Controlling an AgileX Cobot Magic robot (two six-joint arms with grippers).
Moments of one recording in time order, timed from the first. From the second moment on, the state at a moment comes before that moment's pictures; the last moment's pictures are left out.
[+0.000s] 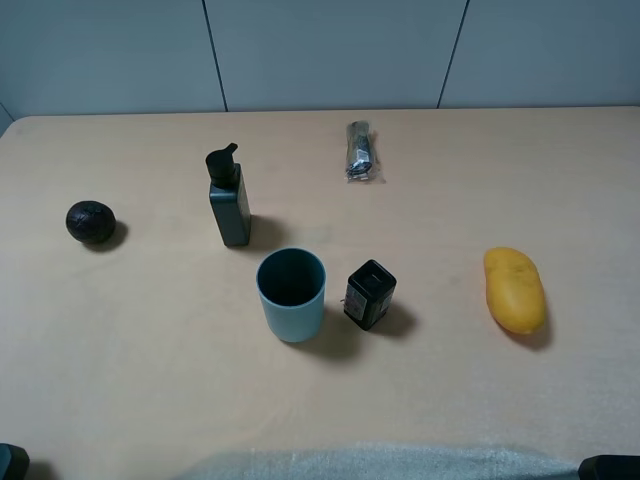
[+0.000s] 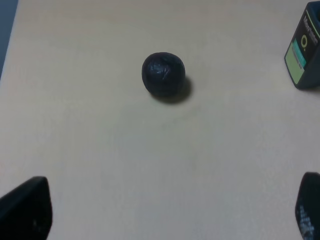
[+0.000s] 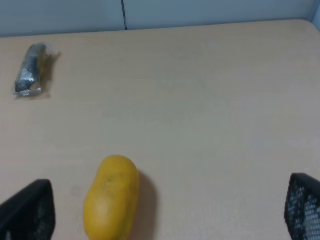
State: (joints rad) left arm 0.00 -0.01 -0.48 0.05 1.06 0.04; right arm 0.11 -0.01 -0.49 -0.06 1.02 0.13
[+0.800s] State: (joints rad) left arm 0.00 -0.01 -0.48 0.05 1.06 0.04; right arm 0.11 -0.01 -0.49 -0.06 1.02 0.13
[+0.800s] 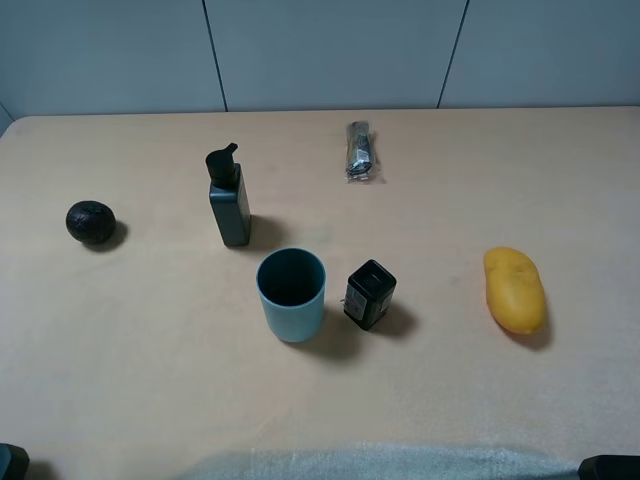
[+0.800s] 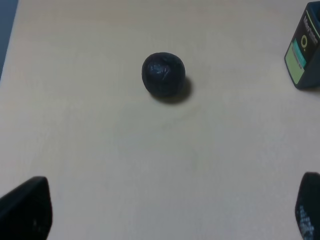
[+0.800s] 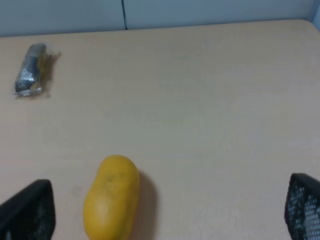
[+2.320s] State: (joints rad) left arm 0.00 0.57 -0.73 0.04 1.06 0.04; right arm 0.11 -0.01 -0.49 -0.06 1.02 0.13
